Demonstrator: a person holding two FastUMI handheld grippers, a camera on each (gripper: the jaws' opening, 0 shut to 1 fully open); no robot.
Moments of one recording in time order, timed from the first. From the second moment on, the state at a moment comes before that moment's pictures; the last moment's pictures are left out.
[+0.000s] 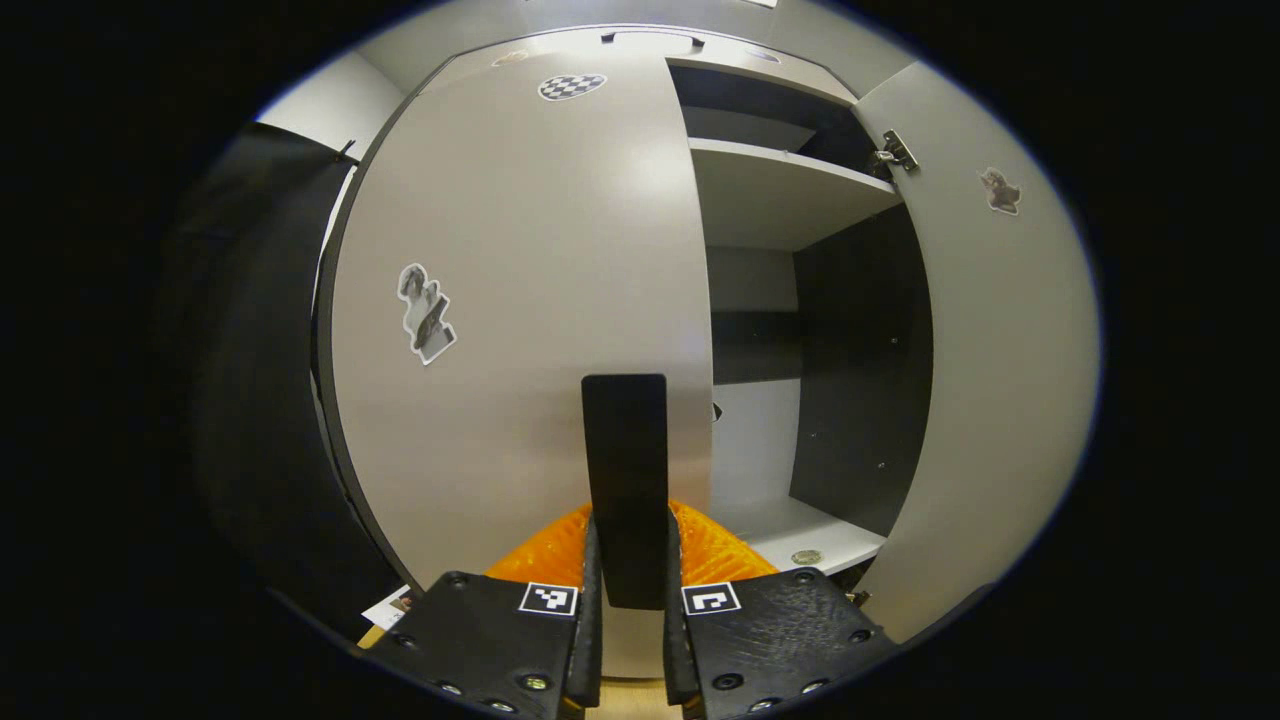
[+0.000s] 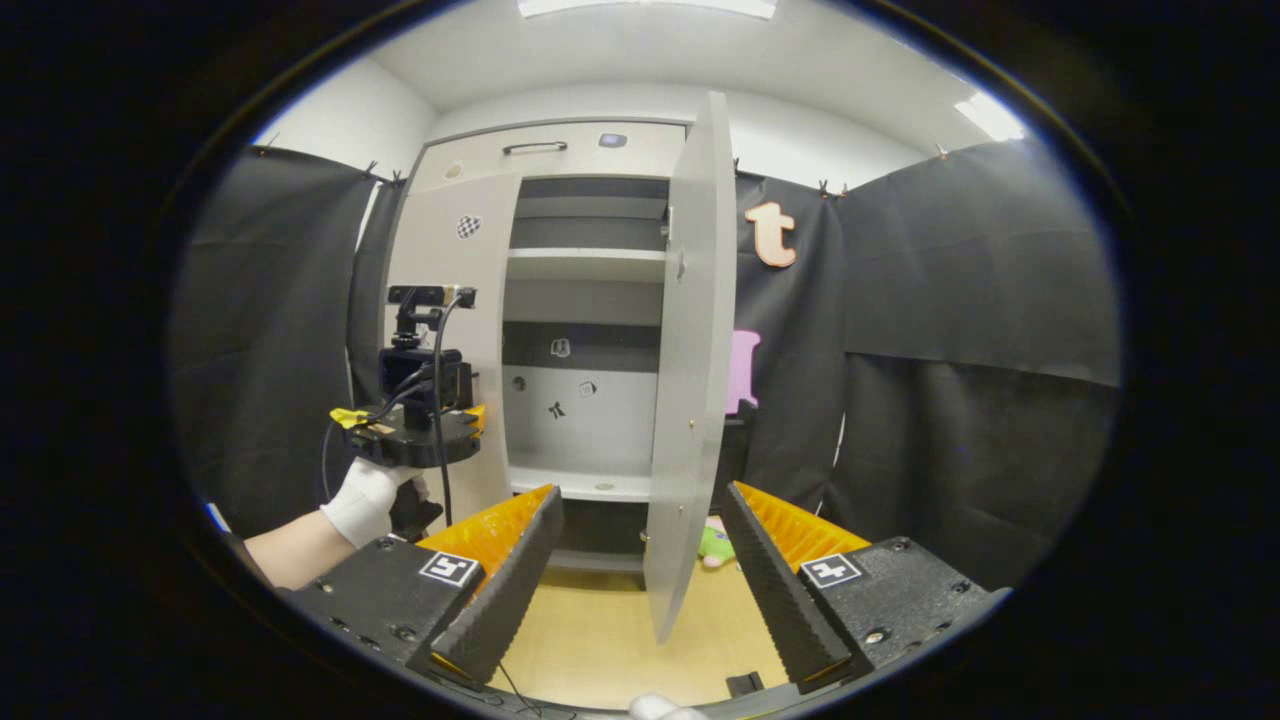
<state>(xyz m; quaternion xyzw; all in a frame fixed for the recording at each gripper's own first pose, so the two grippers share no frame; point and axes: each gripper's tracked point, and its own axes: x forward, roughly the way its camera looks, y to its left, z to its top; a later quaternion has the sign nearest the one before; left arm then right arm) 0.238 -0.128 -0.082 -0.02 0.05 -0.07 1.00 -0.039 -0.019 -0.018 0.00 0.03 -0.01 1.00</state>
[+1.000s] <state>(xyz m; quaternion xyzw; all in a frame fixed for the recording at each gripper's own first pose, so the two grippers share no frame) 0.194 -0.085 -0.084 -0.03 0.05 -0.07 1.00 -0.049 0.030 -0.024 0.00 0.03 0.07 1.00</state>
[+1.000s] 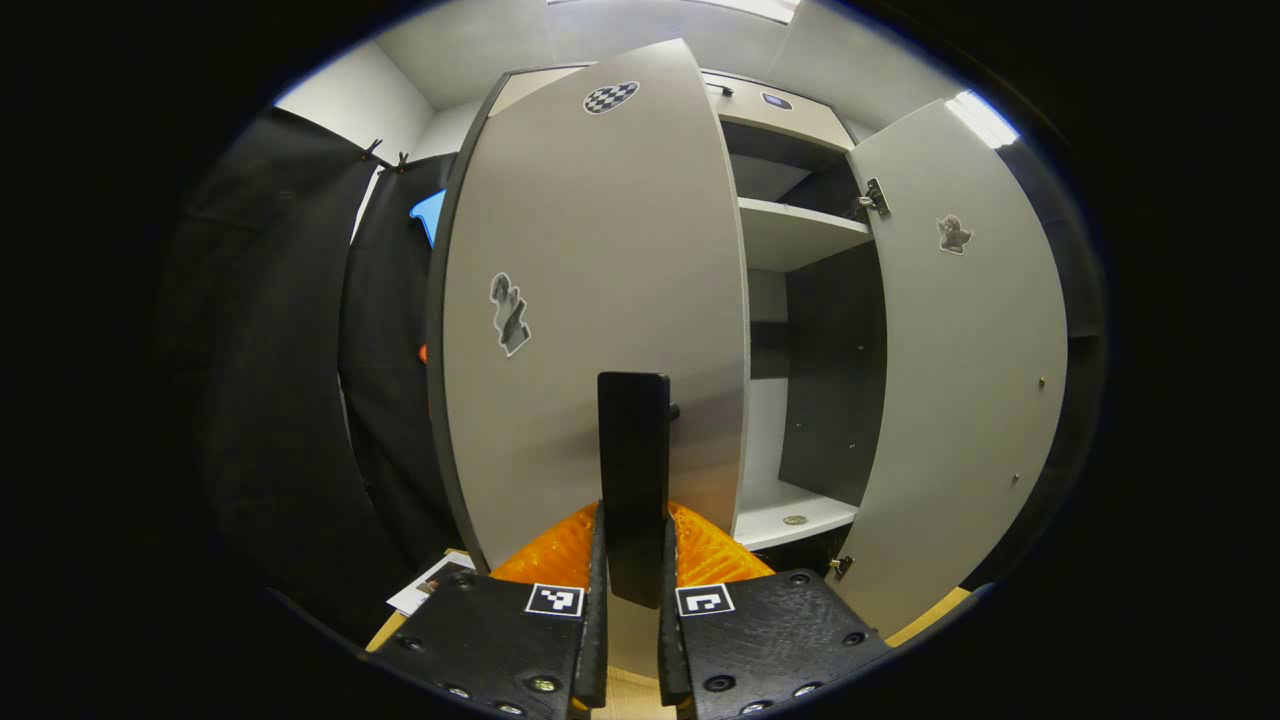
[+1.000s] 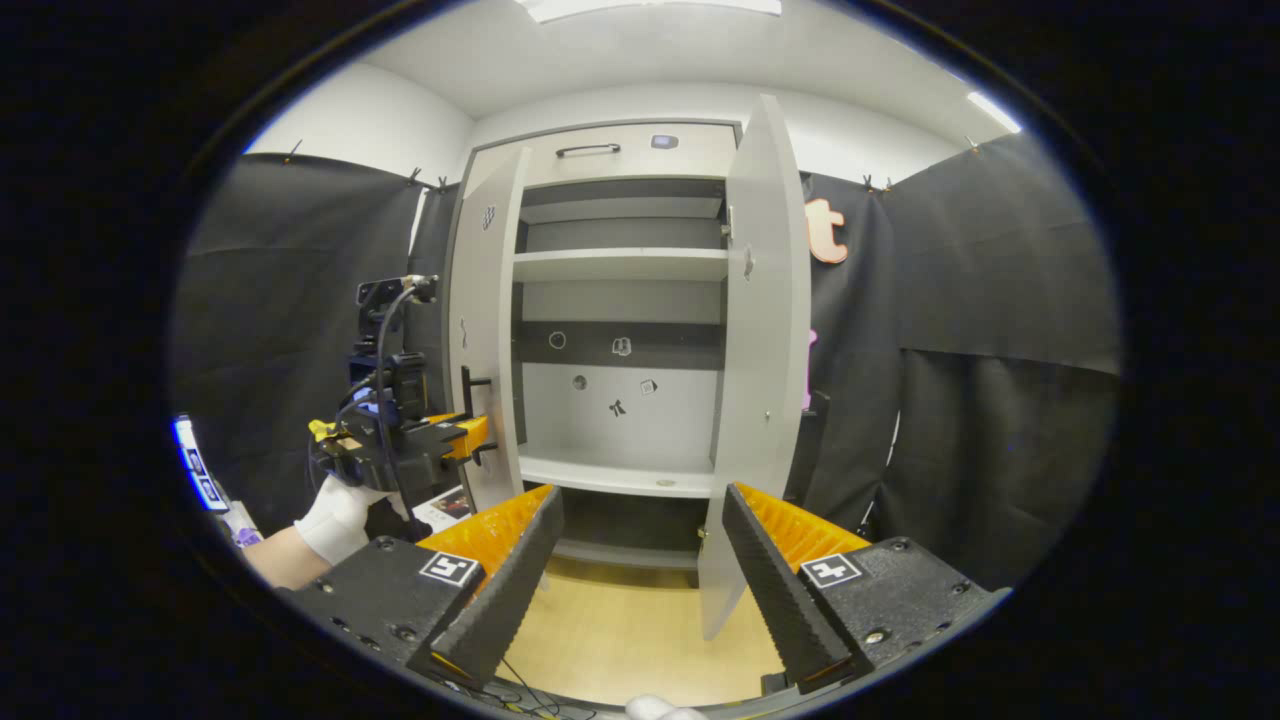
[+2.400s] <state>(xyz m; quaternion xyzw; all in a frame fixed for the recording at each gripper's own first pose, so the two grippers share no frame) 0.155 0.064 -0.102 -0.01 0.04 0.00 1.00 -0.049 0.131 -0.030 0.00 0.03 0.15 0.99</state>
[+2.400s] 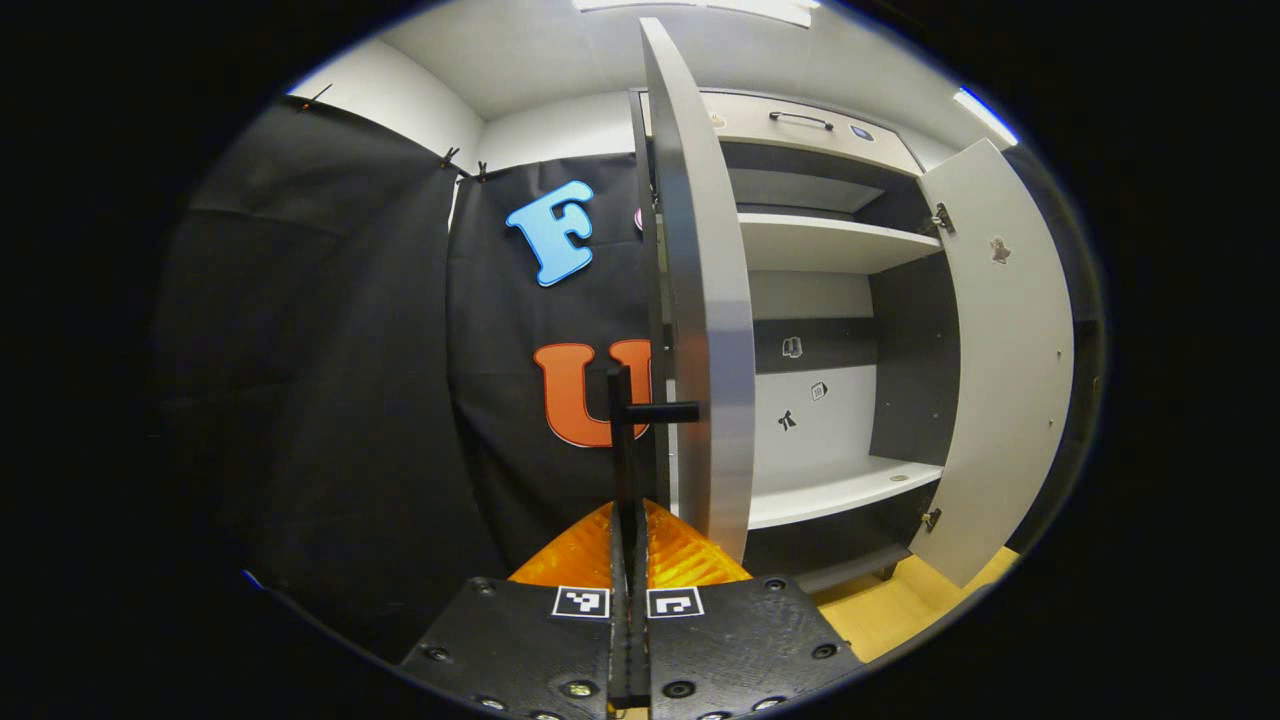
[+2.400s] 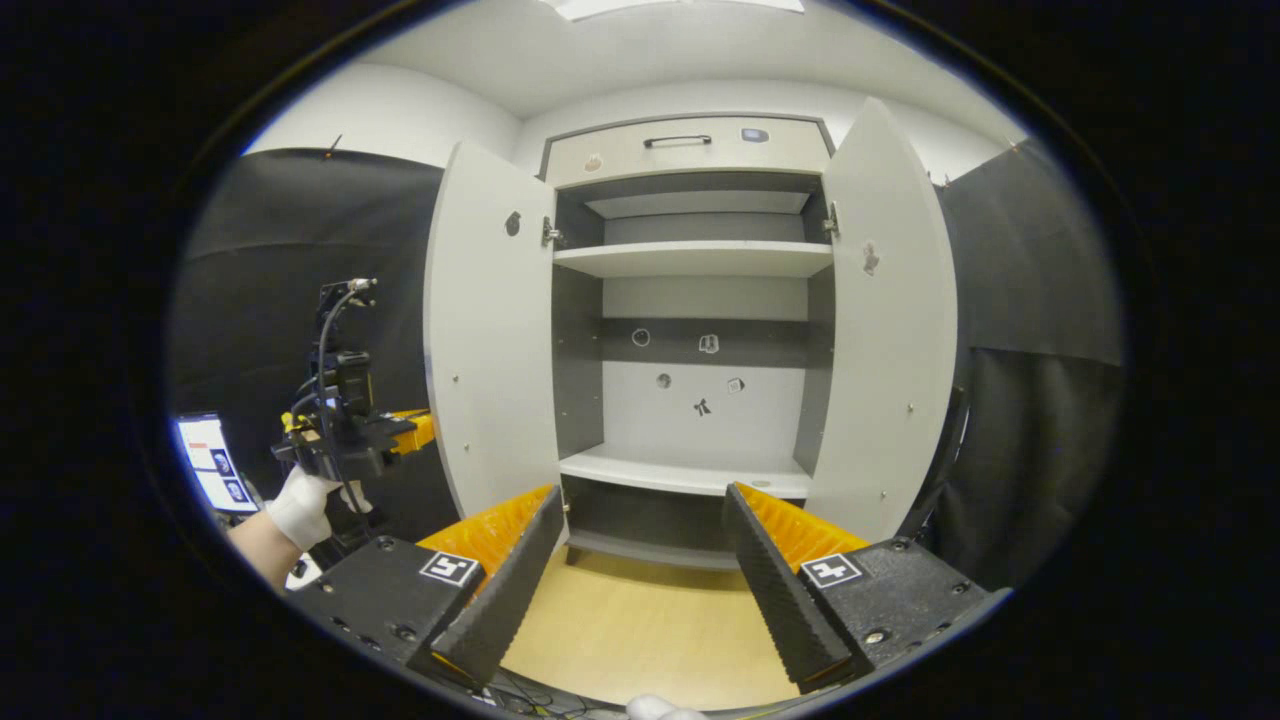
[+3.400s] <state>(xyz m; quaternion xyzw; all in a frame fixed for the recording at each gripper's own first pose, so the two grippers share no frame) 0.137 0.100 -0.106 0.01 0.04 0.03 1.00 -0.053 0.127 -0.032 0.00 0.04 0.13 0.99</state>
